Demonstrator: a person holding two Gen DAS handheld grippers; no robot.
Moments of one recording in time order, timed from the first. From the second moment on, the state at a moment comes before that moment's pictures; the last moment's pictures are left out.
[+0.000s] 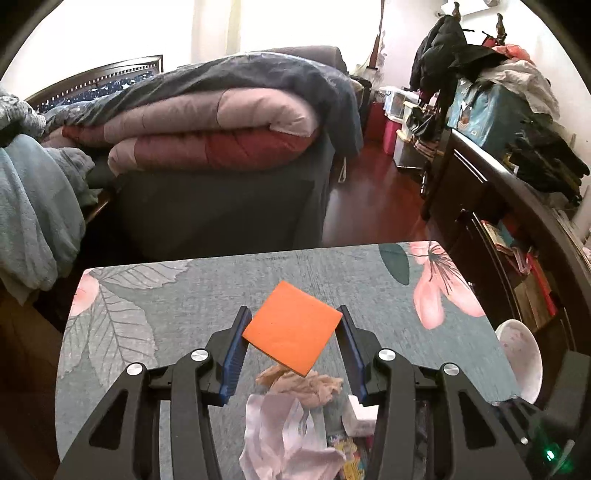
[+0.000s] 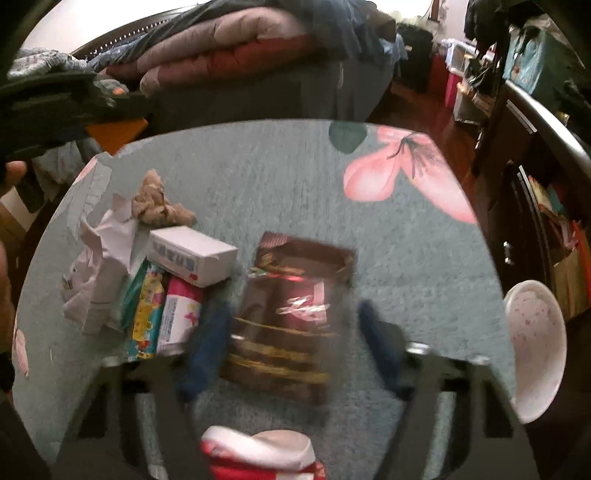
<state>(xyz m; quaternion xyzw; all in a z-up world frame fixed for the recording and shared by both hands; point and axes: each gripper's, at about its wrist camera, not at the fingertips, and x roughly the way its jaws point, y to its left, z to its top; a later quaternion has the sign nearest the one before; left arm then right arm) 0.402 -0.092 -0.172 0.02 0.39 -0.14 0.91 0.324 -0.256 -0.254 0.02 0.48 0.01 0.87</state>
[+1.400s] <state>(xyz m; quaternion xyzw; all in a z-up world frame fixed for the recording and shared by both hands) 0.243 -0.318 -0.114 0.09 0.31 -0.36 0.88 0.100 -0.483 -0.176 0.18 0.31 -0.14 0.92</state>
